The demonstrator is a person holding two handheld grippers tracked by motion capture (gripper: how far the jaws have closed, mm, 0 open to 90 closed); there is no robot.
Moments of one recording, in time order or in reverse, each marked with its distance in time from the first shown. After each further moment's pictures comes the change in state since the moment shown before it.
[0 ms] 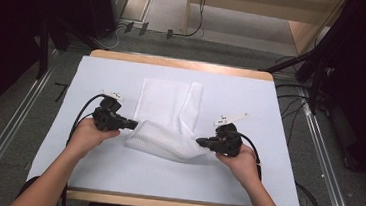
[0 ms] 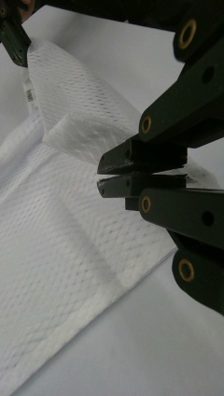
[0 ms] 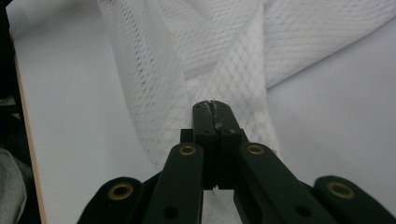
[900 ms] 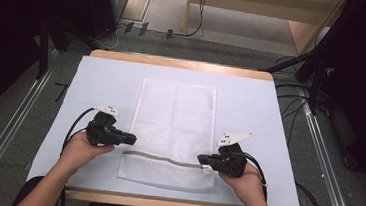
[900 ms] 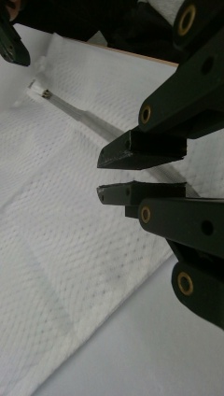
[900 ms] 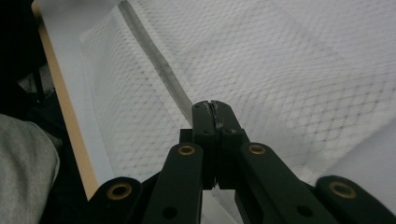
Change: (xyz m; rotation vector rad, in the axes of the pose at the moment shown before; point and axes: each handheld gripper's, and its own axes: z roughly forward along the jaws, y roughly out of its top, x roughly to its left) left arm -0.027 -0.029 -0.011 -0.017 -0.010 0.046; right arm 0.038 -0.032 -0.019 -0.013 -0.017 -0.035
